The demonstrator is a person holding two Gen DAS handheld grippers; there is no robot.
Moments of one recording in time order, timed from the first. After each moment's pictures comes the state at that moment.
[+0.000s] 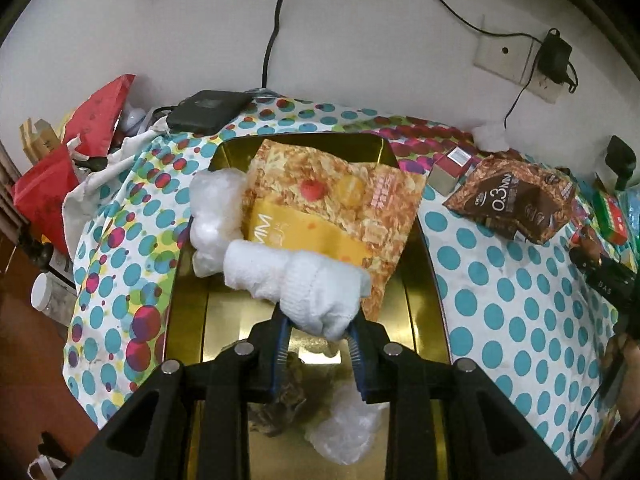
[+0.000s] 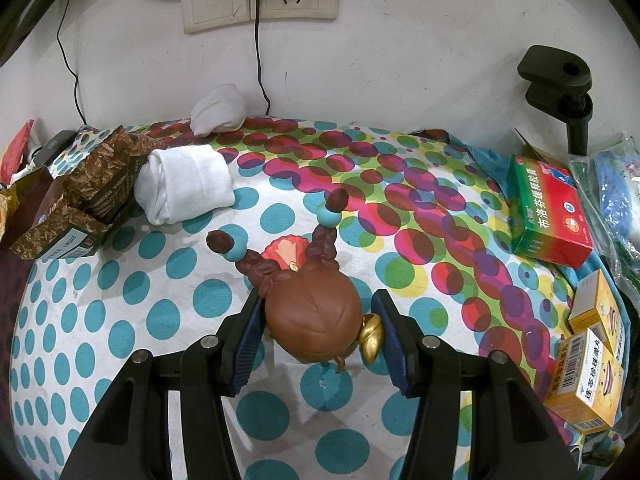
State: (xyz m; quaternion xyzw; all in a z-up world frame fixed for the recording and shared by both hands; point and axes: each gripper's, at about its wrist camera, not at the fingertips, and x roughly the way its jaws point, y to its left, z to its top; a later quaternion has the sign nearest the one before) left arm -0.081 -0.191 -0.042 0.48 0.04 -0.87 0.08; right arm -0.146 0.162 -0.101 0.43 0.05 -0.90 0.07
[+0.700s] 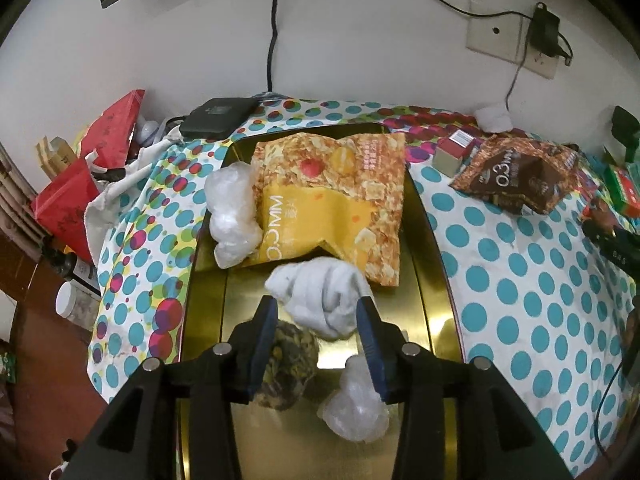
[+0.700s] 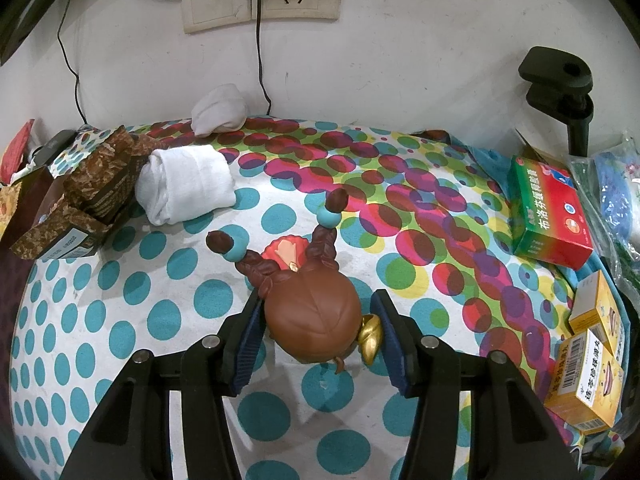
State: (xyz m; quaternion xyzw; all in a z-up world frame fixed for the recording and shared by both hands) left arm -0.062 -0.178 -0.041 0.48 -0.01 -0.87 0.10; right arm -0.145 0.163 -0.101 0.43 0.05 -0.90 0.07
